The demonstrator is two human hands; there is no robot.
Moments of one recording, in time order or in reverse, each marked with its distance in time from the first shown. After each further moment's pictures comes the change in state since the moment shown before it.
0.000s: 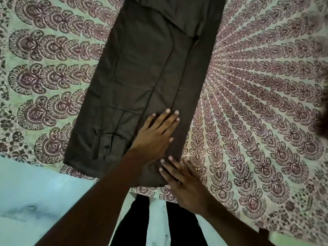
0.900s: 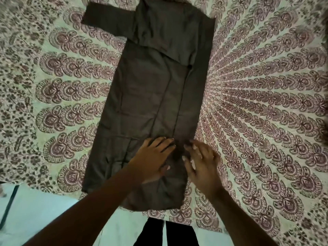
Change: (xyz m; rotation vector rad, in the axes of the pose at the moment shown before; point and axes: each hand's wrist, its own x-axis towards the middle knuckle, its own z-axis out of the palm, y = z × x) left_hand 0.007 -0.033 -0.050 -0.030 -0.221 0.126; right_hand 0.077 0.058 -0.057 0.187 0.377 0.501
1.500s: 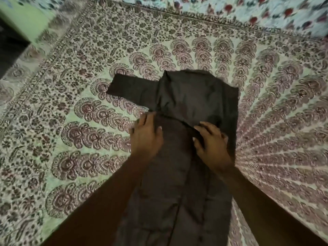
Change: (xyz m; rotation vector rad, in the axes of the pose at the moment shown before) left_hand 0.164 -0.206 -0.149 -0.413 0.561 -0.685; right_hand 0.329 -0.009 0.006 0.009 -0.027 0.059
